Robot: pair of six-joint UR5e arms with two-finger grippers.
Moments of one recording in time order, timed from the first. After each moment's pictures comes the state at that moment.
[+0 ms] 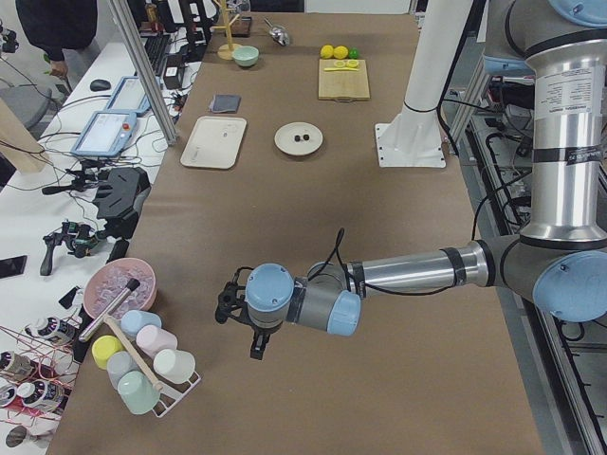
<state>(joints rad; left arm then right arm) -1.60 -1.51 -1.50 -1.90 -2.43 0.04 1.69 -1.59 1.61 -1.59 2.41 -0.34</state>
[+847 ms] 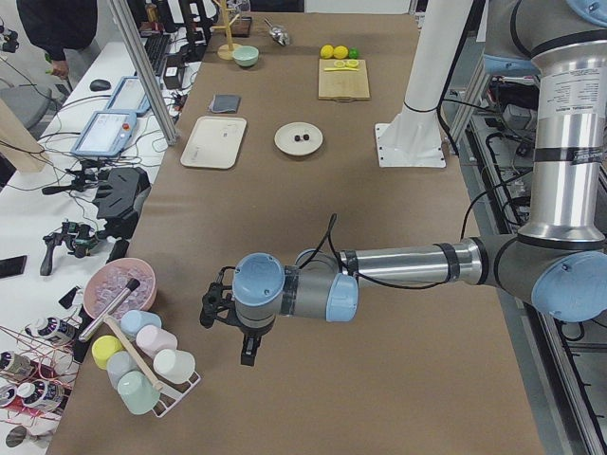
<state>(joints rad) -1.69 -1.54 -1.52 -1.78 -2.40 0.09 1.76 -1.60 1.67 -1.59 2.37 -0.33</state>
